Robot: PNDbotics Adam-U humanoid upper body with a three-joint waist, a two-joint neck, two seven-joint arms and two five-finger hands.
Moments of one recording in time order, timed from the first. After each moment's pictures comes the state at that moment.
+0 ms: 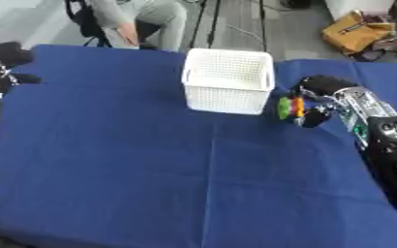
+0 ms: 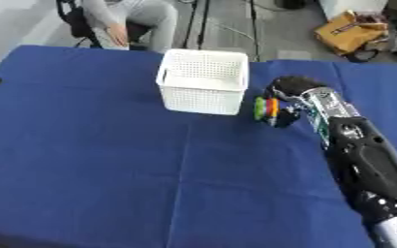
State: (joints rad) left arm -0.41 0.42 0.04 -1.69 0.12 -0.22 -0.04; right arm -0.98 -0.36 0.05 -0.77 1.39 -0.24 0.31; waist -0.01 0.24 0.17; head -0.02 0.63
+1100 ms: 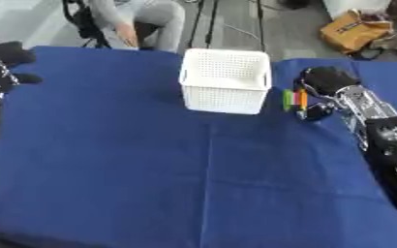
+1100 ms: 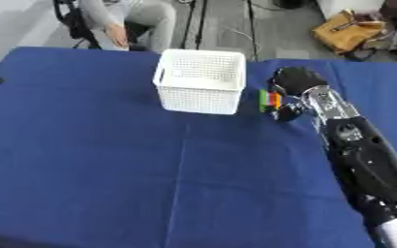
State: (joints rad) left arm -0.41 0.42 0.04 -1.69 0.12 -0.22 -0.04; right arm -0.98 -0.37 0.05 -0.81 1.50 -0.26 0.08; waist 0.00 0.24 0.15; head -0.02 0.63
